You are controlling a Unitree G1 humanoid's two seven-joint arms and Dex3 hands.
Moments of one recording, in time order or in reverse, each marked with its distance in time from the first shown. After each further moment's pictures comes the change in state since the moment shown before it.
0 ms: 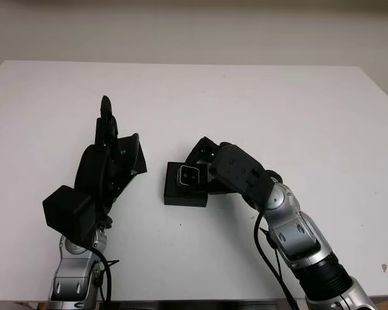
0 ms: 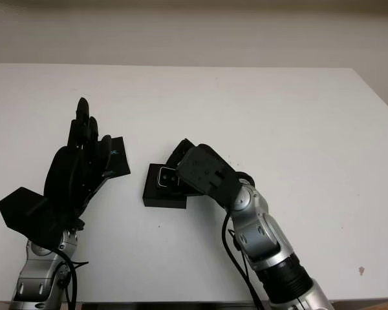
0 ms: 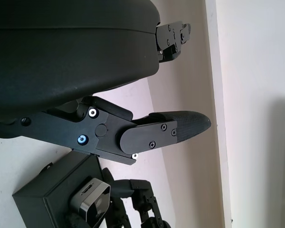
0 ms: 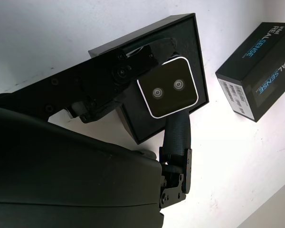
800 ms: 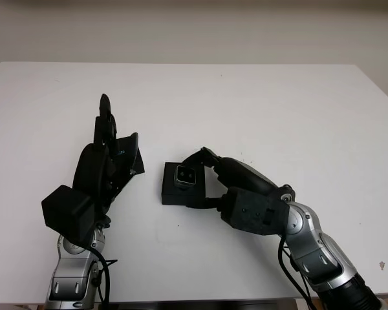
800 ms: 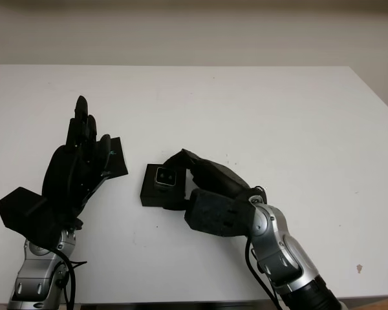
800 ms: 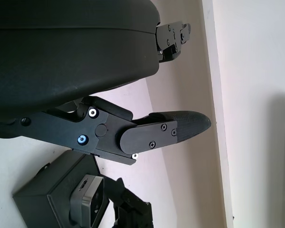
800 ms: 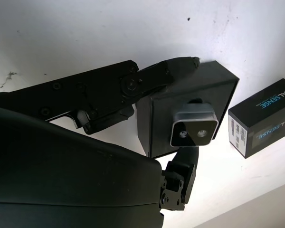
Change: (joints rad) left arm -0.002 0.010 0.004 -0.002 0.005 -0.007 0.001; right arm 0.156 -0.146 0.001 -0.055 -0.105 -0.417 0.044
